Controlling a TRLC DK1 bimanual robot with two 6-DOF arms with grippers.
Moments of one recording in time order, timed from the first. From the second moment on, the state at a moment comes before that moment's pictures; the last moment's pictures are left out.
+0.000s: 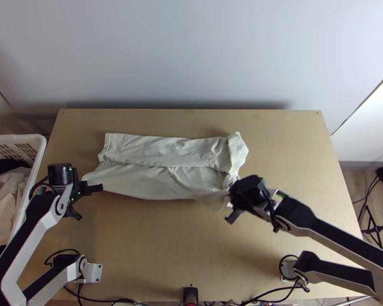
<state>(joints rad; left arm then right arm) 0.05 1.03 0.65 -0.51 -0.18 -0.11 0.84 1.16 0.81 -0.51 0.17 -0.08</state>
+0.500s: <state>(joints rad) -0.07 0.99 0.67 -0.52 -0.18 -0.11 0.66 1.28 1.03 -0.51 0.17 -0.08</state>
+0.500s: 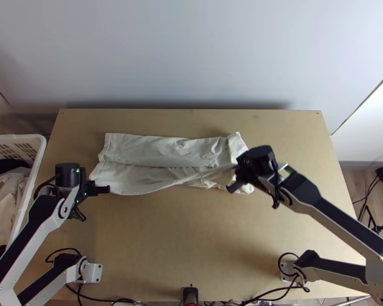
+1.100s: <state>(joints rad) -0.01 1.21 0.89 -0.44 -0.18 -0.11 0.54 1.49 1.25 -0.50 0.17 -0.08</state>
